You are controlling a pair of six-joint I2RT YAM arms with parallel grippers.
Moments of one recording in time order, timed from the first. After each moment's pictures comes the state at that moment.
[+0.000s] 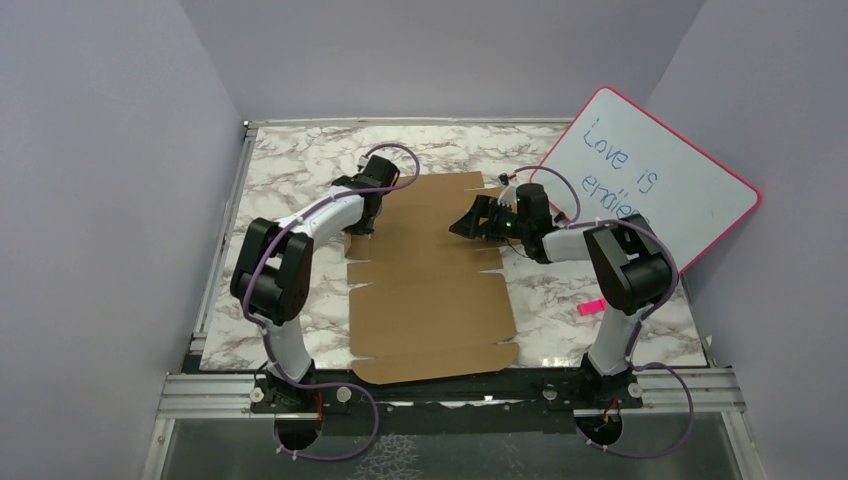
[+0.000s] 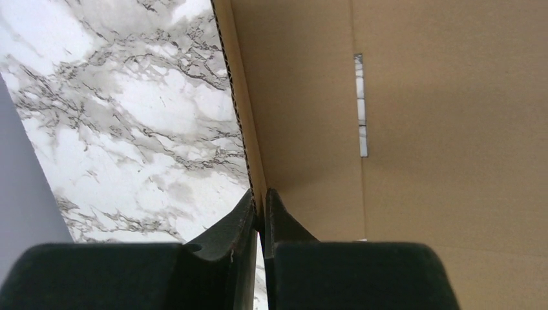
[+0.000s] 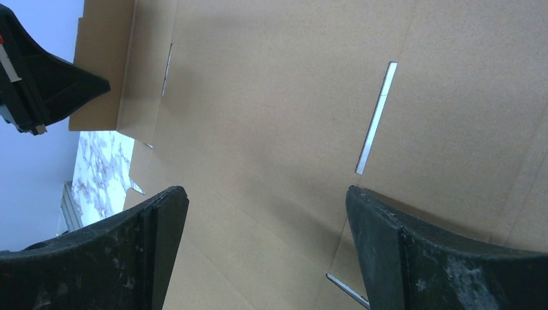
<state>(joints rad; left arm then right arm) -0.41 1.82 1.29 -0.67 -0.46 -0.19 0.36 1.86 0.82 0.55 -0.51 0.56</state>
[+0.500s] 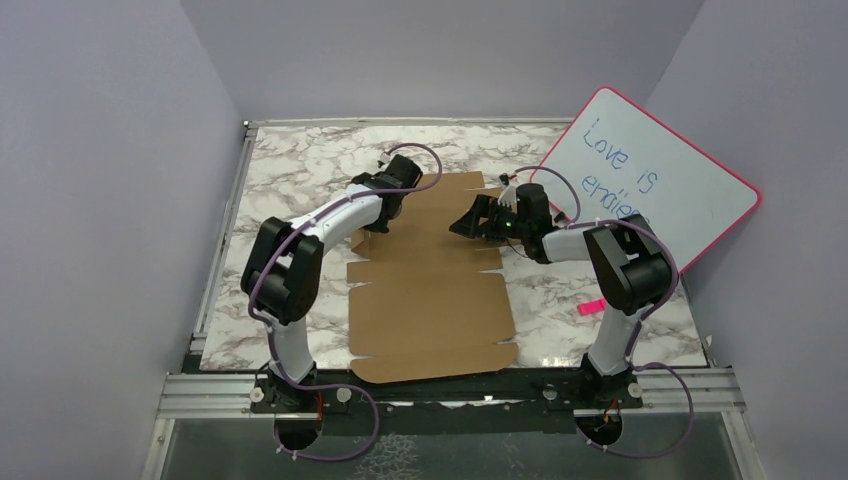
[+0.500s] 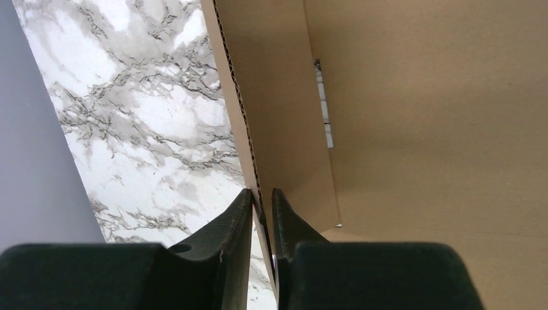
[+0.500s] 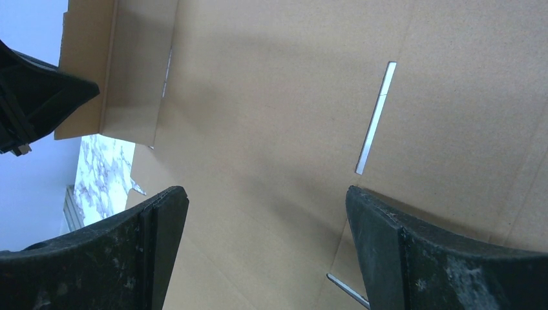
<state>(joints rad) -0.52 1.85 1.38 -0.75 -0.55 -0.18 0.36 1.86 0.82 0.55 -0.51 0.57</state>
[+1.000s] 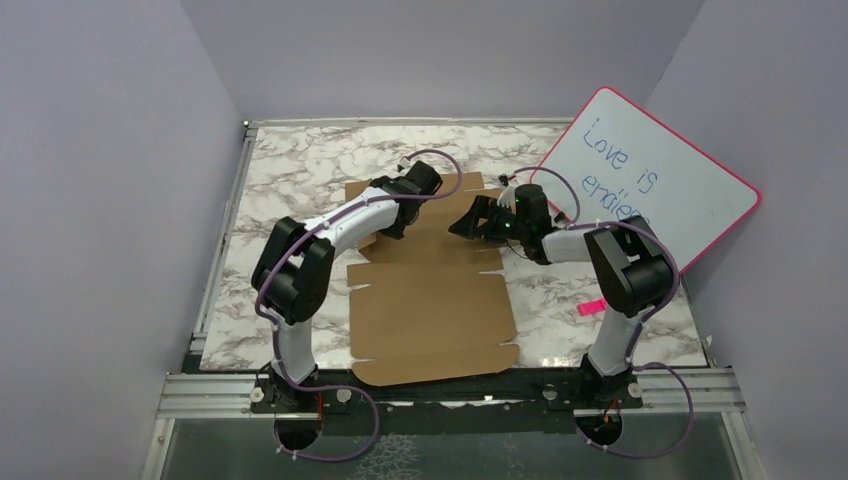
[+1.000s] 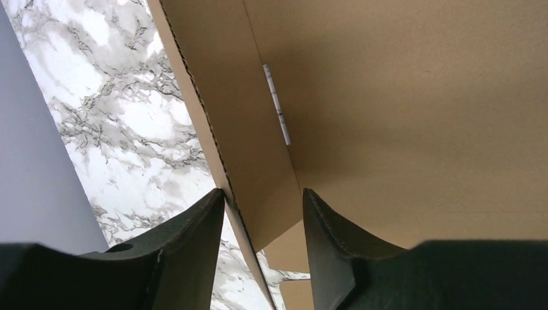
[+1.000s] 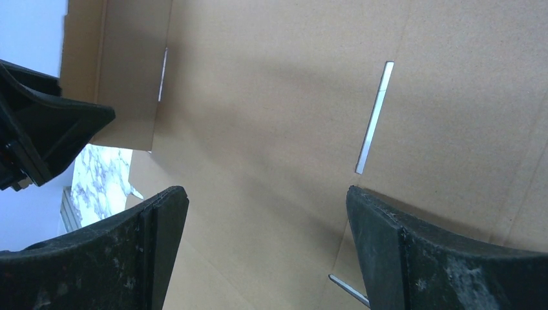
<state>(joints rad) -0.61 1.89 1.44 -0.79 -0.59 -0.20 0.37 1.85 0.81 0.55 -0.50 0.58</state>
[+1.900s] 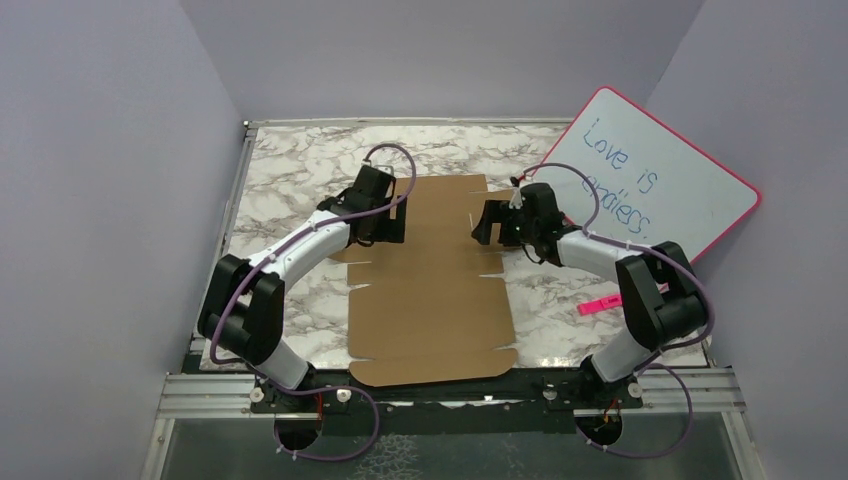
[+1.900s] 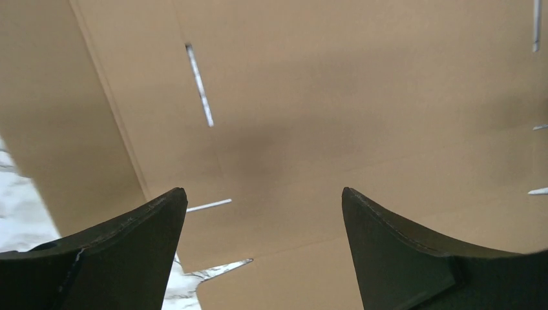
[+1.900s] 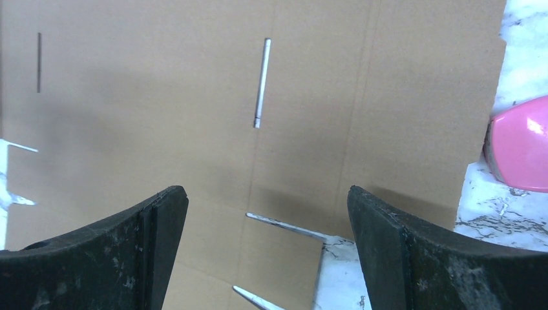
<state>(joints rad) -0.50 1.56 1.15 -0.50 -0.18 -0.30 0.38 1.60 0.80 0.14 -0.17 0.37</state>
